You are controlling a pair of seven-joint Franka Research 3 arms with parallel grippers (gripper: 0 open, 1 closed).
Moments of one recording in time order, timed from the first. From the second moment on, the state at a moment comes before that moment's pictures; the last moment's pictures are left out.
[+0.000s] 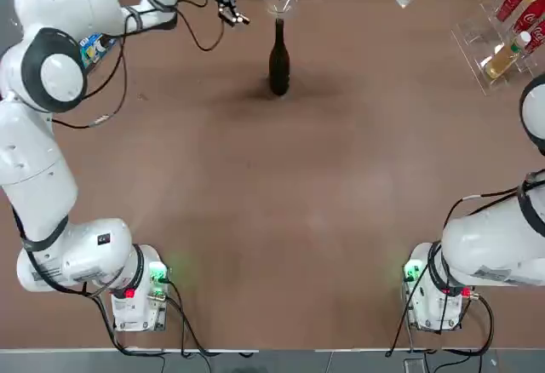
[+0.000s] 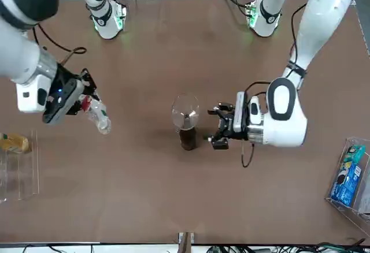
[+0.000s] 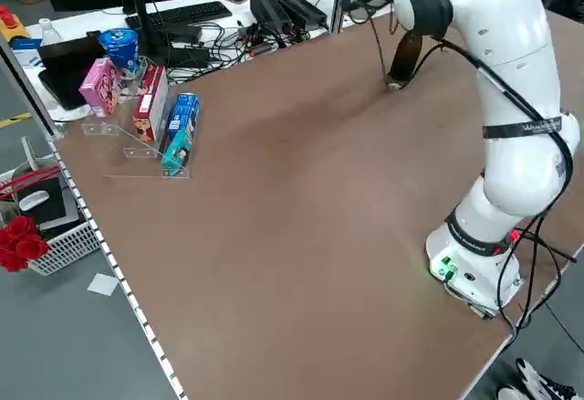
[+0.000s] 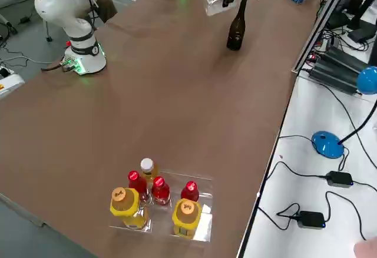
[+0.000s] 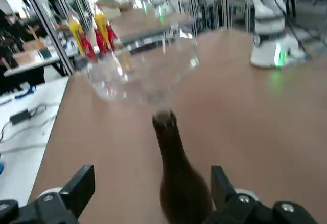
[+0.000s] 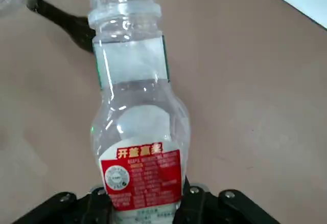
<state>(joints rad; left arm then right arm) 0.22 0.65 -0.69 -1.51 -0.78 2.07 2.08 -0.15 0.21 0.33 -1.43 0.23 1.64 -0.62</state>
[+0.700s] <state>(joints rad) 0.44 0.54 -0.69 -1.38 -0.29 1.82 1.59 -0.15 0.18 -0.17 -1.83 0.74 1.75 -1.77</state>
